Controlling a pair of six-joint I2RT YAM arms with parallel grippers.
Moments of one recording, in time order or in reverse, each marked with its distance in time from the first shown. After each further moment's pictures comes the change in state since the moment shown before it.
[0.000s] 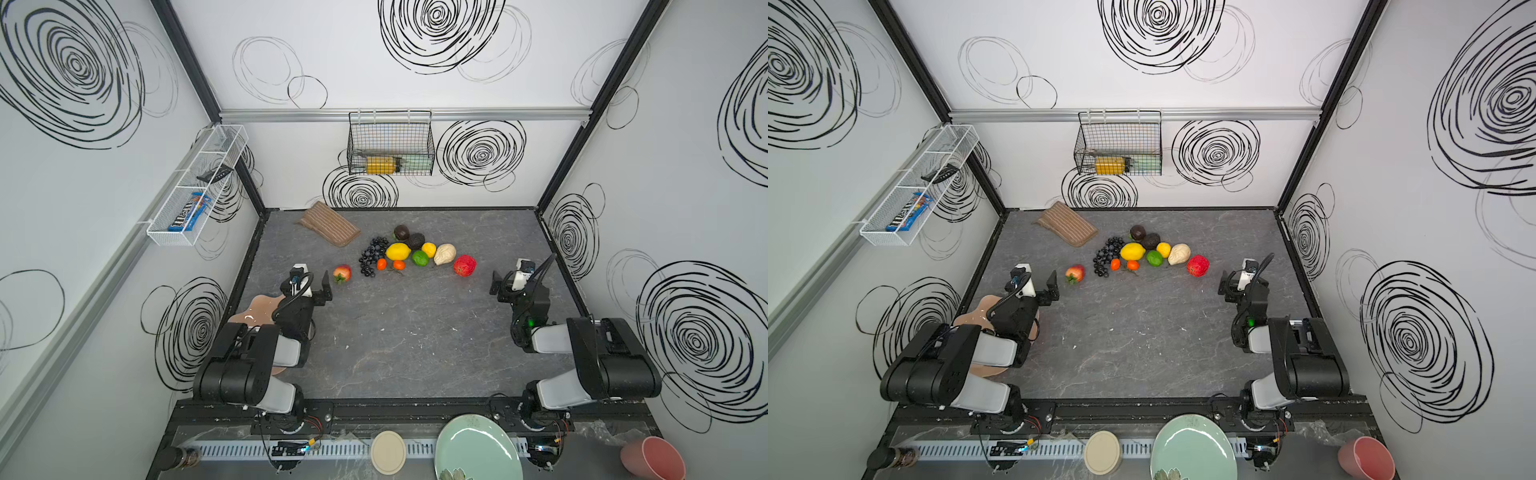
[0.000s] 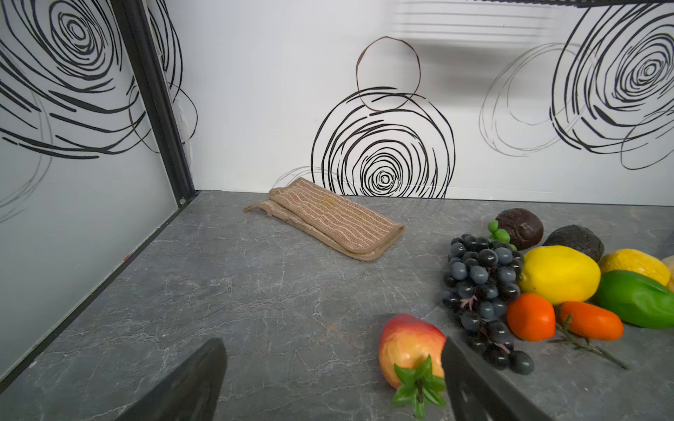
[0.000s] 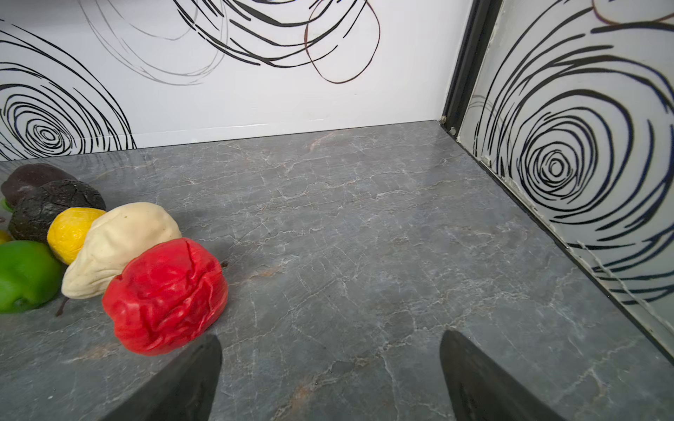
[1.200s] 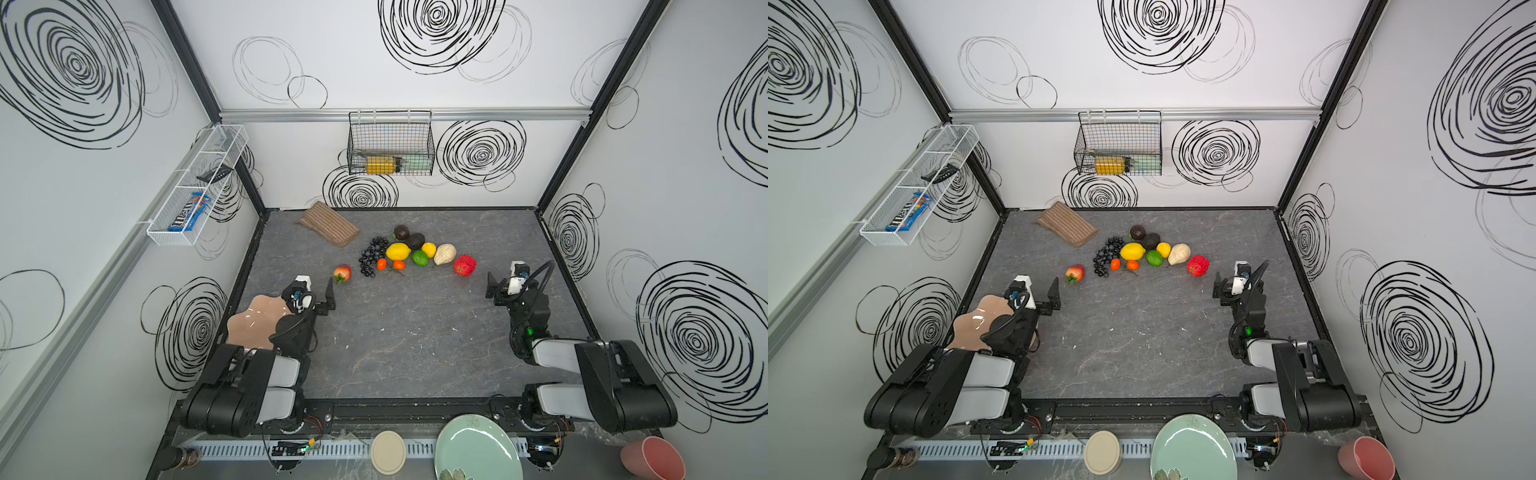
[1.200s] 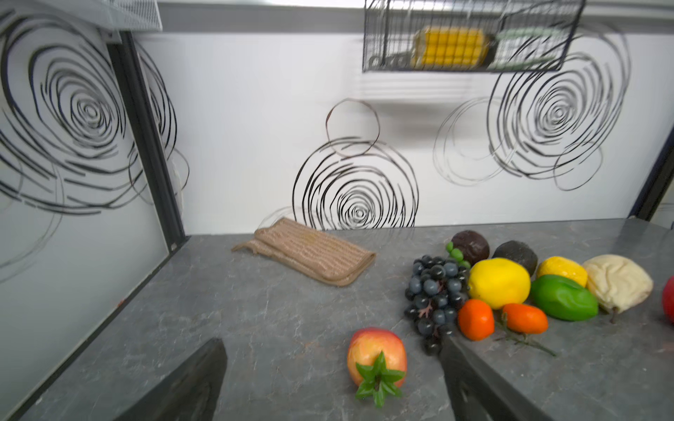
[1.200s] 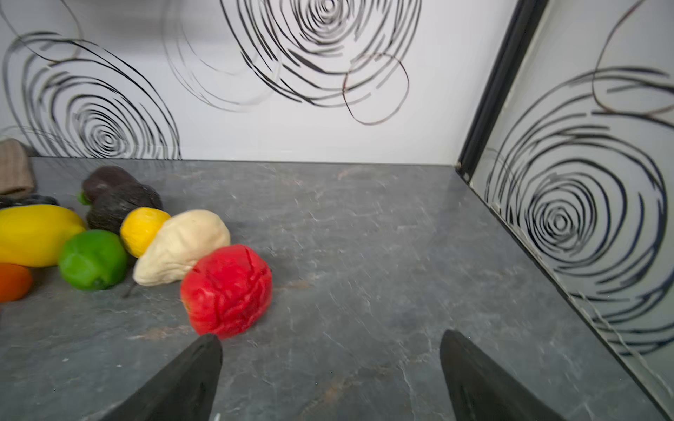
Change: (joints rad) left arm -0.142 -0.210 -0.144 0.118 -0.087 0.072; right arm 0.131 -0.222 -0.067 -0.025 0.029 -0.103
